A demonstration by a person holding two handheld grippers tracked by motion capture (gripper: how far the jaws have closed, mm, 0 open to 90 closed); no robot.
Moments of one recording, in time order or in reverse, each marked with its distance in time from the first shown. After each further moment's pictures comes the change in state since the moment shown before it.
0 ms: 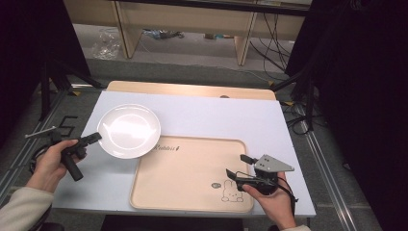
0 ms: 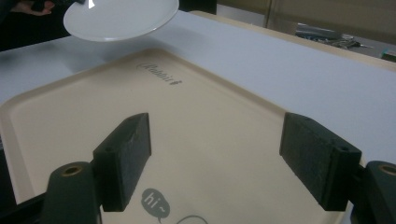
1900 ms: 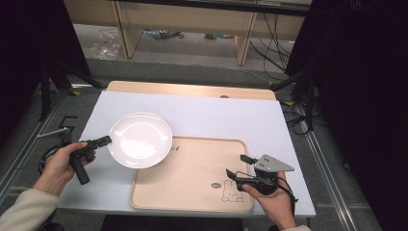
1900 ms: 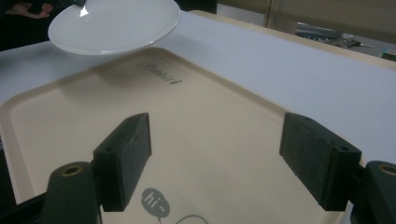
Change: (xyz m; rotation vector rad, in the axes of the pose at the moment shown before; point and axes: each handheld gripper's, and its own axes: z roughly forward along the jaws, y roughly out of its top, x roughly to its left) left arm -0.013 -0.020 0.015 0.076 -0.050 0.006; right arm 0.000 -0.001 0.001 -0.008 -0.011 -0.003
